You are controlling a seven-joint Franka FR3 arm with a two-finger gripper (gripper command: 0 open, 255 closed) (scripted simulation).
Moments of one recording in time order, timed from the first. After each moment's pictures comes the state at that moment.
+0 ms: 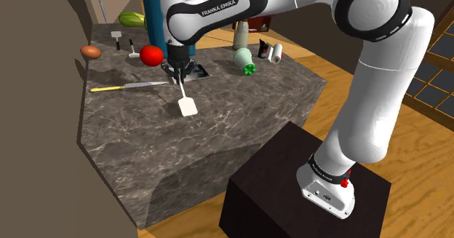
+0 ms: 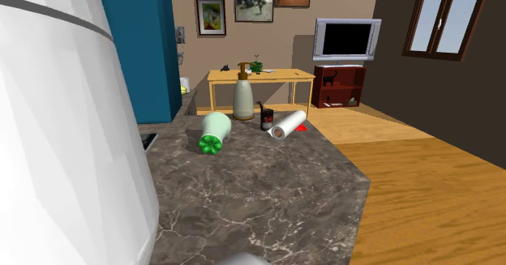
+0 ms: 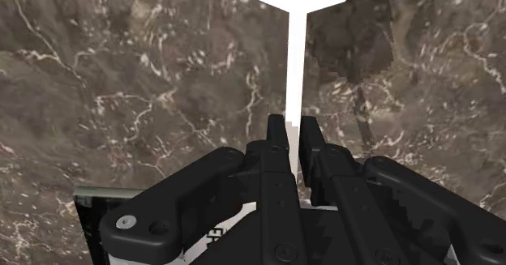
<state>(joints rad) 0.25 0.24 0.12 -1.79 -0.08 2.07 0.75</state>
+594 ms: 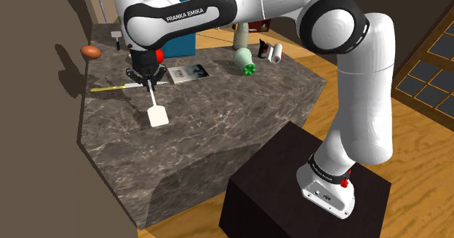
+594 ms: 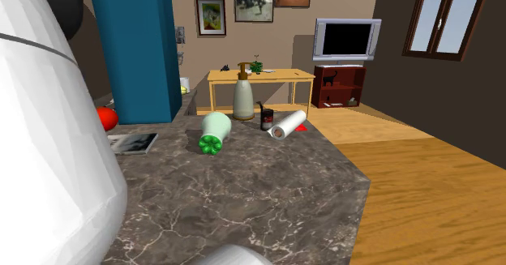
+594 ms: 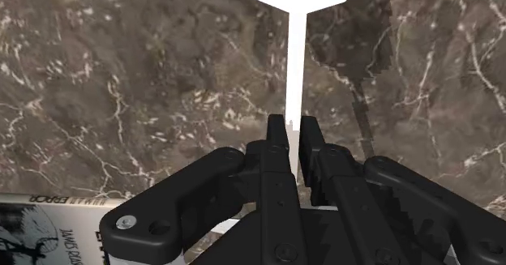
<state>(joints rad) 0.38 0.48 0.16 -1.44 -0.13 1.95 0.91</state>
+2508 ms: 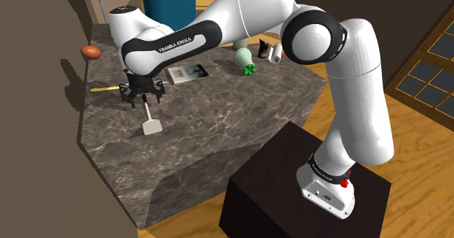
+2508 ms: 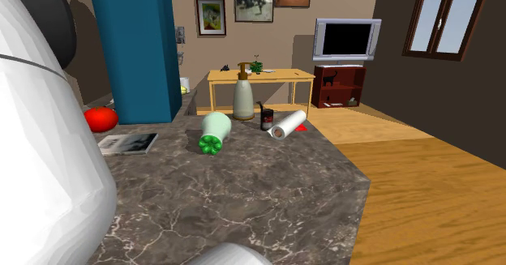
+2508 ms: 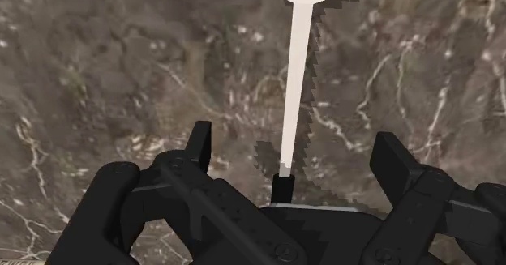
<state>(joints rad) 0.41 0.60 0.16 -1.43 -0.16 2.06 0.96</state>
